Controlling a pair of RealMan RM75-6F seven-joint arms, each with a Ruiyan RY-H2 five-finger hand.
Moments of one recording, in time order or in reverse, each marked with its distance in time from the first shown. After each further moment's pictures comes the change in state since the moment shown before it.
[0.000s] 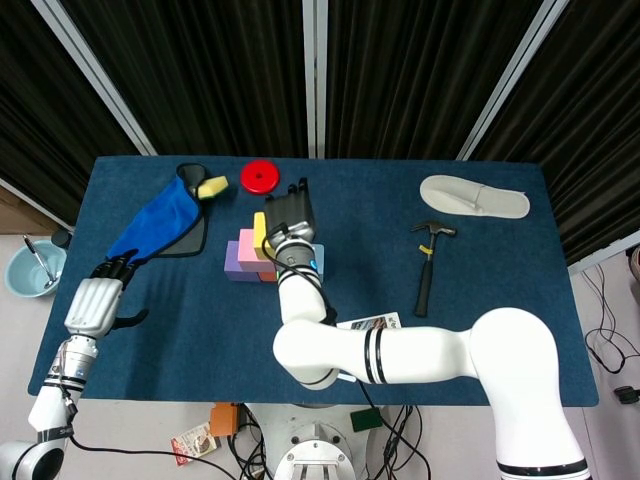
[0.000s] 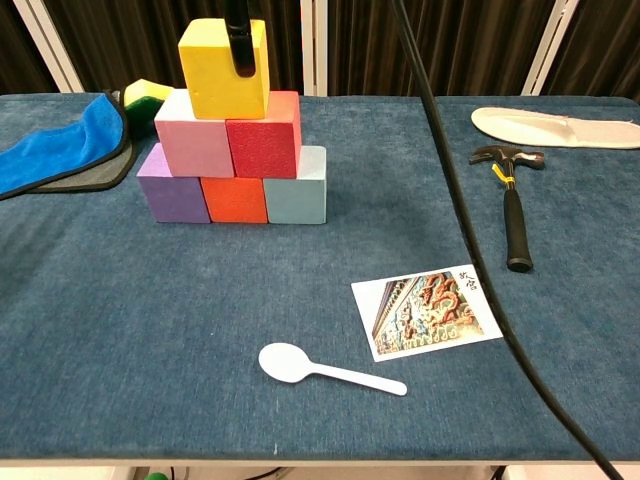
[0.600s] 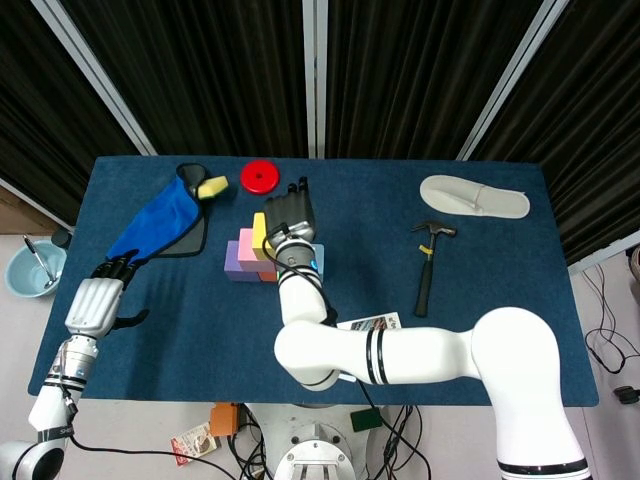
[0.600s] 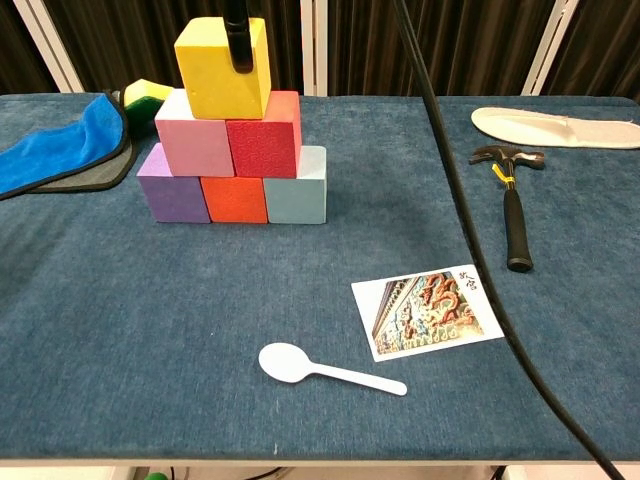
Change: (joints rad) left arm -0.002 0.002 0.000 -0.005 -0.005 -0.008 0.007; right arm -0.013 -0.004 0.015 -0.011 -0.020 0.011 0.002
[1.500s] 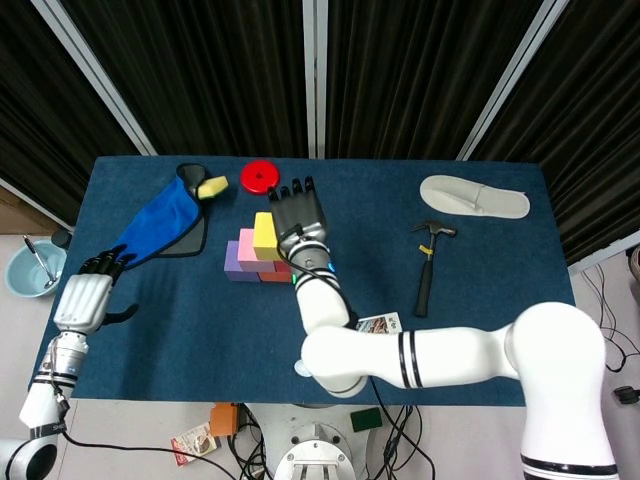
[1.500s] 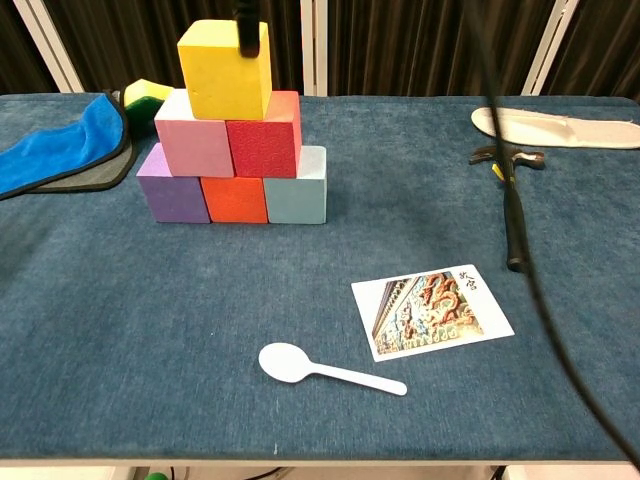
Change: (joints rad) left arm 0.003 0.015 -0.012 0.041 -0.014 0.009 0.004; right arm -0.107 0.110 0.020 -0.201 -0.054 0.001 0.052
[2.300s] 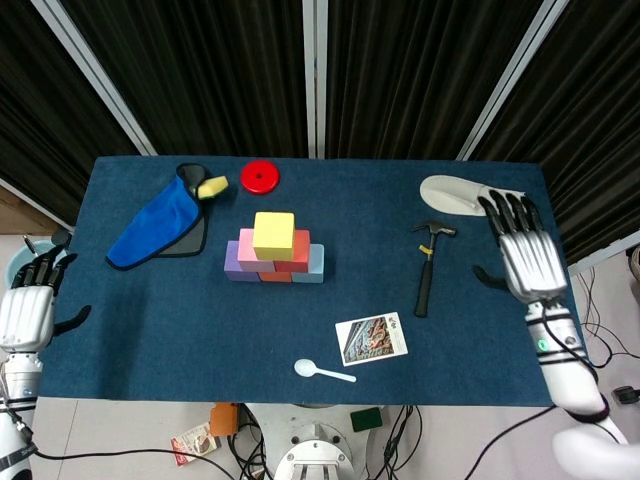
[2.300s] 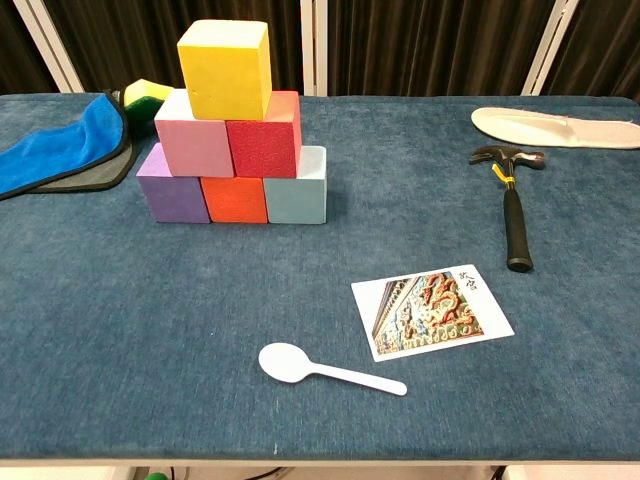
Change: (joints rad) left arm 0.135 -0.001 -0.003 0.078 0.029 0.234 -0.067; right arm -1.052 0.514 -0.565 -0.304 -1.449 0.073 1.054
